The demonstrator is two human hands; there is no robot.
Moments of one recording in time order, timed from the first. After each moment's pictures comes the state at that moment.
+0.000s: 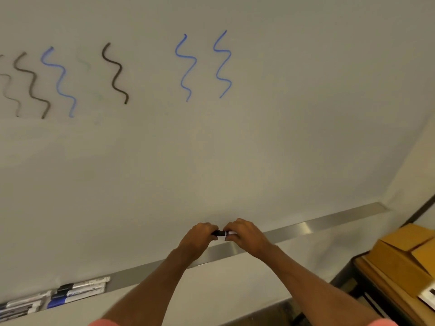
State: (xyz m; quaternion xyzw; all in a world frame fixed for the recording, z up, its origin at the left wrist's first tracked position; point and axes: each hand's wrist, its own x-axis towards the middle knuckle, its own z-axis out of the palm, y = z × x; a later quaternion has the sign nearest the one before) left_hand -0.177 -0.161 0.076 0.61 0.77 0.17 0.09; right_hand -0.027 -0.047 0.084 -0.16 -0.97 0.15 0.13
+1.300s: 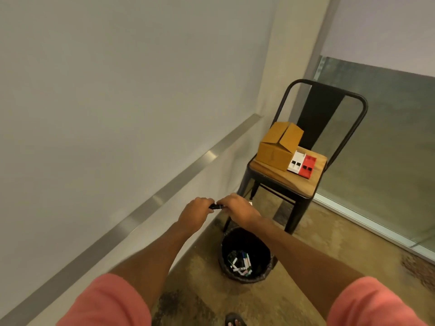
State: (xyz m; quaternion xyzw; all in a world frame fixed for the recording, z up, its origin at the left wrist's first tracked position) left_hand 0.001 -0.077 0.001 0.77 0.60 0.11 0.19; right_hand 0.167 -0.066 0.010 -0.48 -0.86 0.16 0.09
